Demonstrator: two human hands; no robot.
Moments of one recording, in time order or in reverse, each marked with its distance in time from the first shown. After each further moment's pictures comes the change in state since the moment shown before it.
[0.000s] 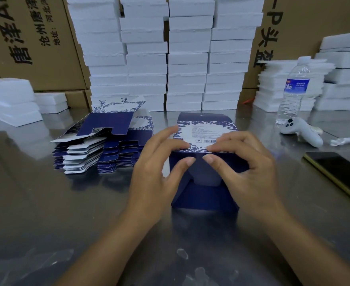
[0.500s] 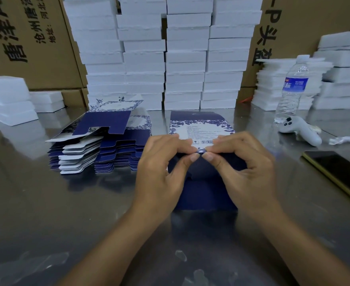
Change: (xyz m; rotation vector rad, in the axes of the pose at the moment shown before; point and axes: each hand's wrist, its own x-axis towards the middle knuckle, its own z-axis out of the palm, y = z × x) left_hand 0.006 0.011 0.009 -0.105 0.077 0.048; right_hand 0.000 0.002 0.004 0.005 0.048 -0.042
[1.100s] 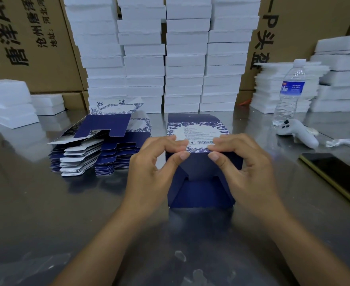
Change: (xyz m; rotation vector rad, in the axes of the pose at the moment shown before) left_hand 0.004 -0.011 -0.008 -0.207 -0.052 -0.209; right_hand 0.004 0.006 -0.006 0.014 -0.077 0.054
